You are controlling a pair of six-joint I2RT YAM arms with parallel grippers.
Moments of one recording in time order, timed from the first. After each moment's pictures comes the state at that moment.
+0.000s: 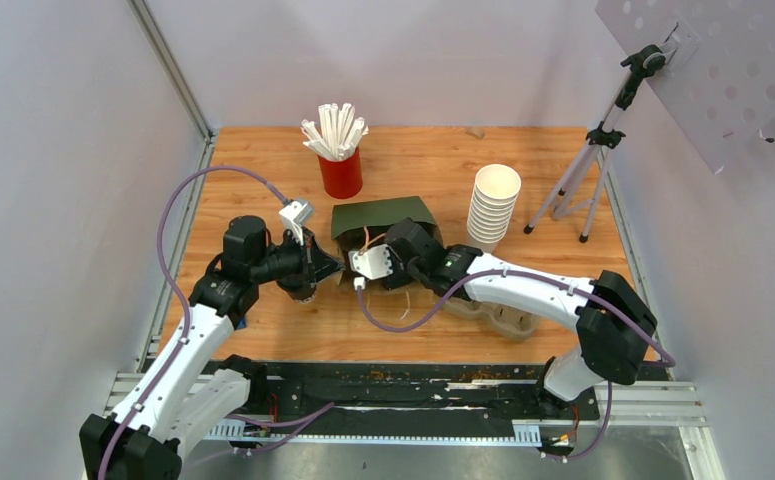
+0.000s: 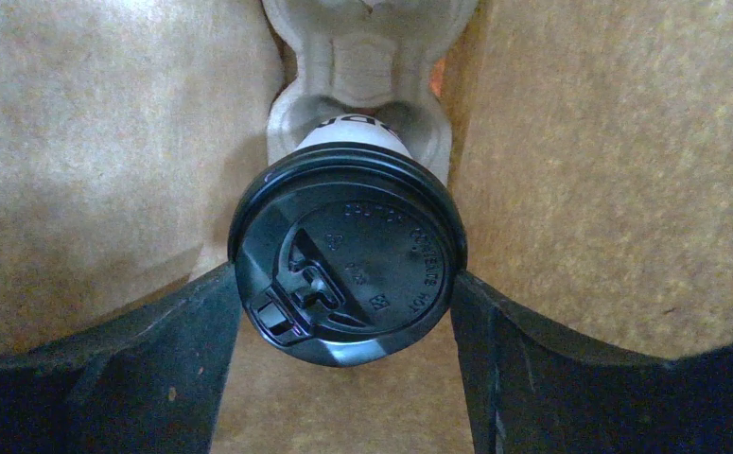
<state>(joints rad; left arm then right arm) -0.32 0.82 0.68 -0.30 0.68 -0.26 0.97 1.55 1.09 -0.28 0.32 -1.07</state>
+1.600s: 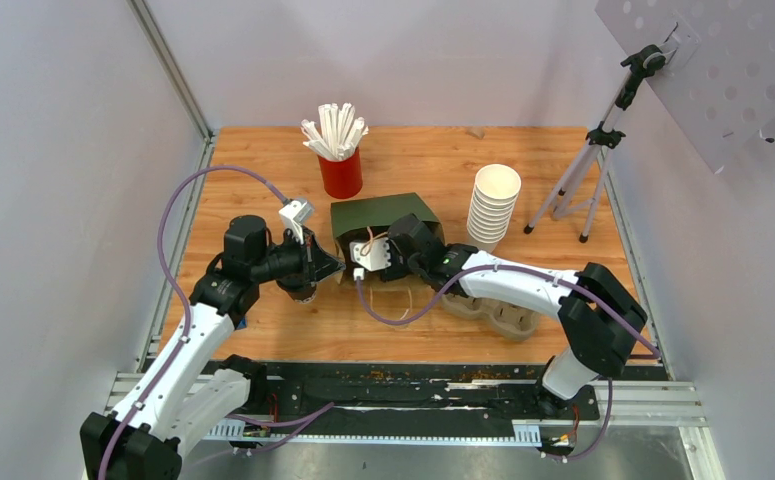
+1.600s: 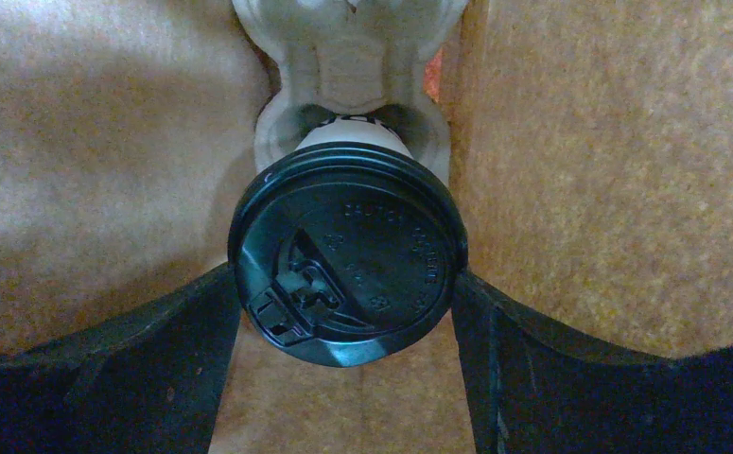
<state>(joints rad) -0.32 0.83 0.68 -0.29 0.67 -0.28 0.92 1.60 1.04 -0.10 0.28 -1.07</state>
